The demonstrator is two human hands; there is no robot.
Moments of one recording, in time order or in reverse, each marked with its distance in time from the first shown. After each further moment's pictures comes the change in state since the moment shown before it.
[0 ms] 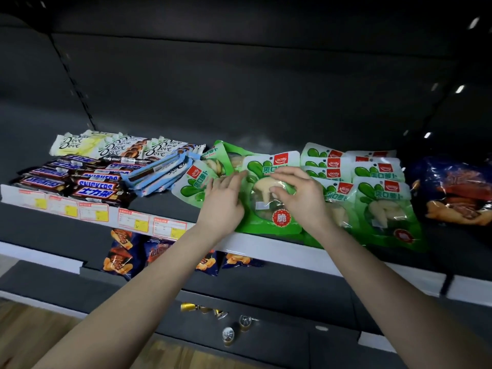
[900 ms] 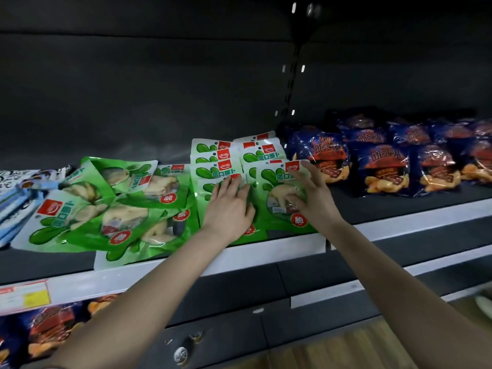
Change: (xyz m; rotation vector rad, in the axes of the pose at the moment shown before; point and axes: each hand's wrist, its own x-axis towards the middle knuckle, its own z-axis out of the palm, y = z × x) left_hand 0.036 0.147 0.121 0.160 -0.253 0.426; right_hand -0.079 0.118 -0.168 -0.385 0.025 0.374
